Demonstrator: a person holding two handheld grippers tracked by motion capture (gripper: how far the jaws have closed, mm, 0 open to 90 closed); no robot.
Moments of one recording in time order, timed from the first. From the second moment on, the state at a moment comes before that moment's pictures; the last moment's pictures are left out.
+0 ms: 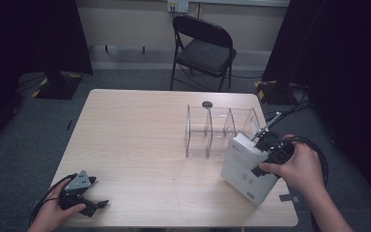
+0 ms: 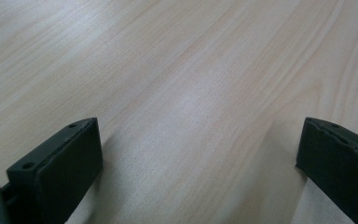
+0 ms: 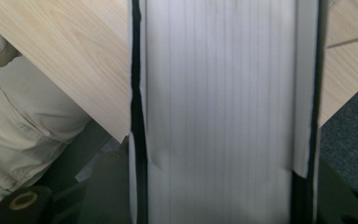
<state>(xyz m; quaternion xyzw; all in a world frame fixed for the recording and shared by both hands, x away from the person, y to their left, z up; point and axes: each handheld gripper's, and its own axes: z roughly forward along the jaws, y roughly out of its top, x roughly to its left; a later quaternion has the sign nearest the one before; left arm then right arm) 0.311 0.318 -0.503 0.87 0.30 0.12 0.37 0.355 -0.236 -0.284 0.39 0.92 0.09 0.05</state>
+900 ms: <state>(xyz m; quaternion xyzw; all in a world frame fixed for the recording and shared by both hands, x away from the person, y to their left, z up) 0.311 0.317 -0.503 0.87 0.30 0.12 0.37 0.361 -0.267 -0.283 0.47 0.88 0.08 0.05</state>
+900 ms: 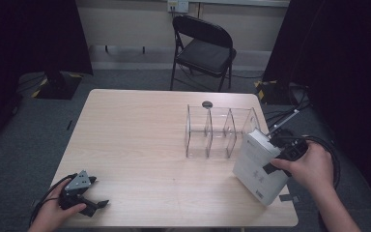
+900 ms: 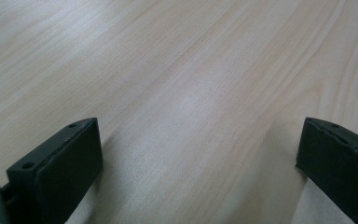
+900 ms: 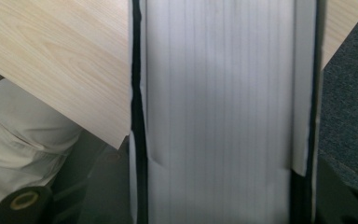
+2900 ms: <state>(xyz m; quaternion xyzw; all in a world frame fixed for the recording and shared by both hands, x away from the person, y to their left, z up) 0.311 0.317 -0.503 0.87 0.30 0.12 0.37 0.442 -0.254 -0.285 0.57 0.82 0.06 0.06</state>
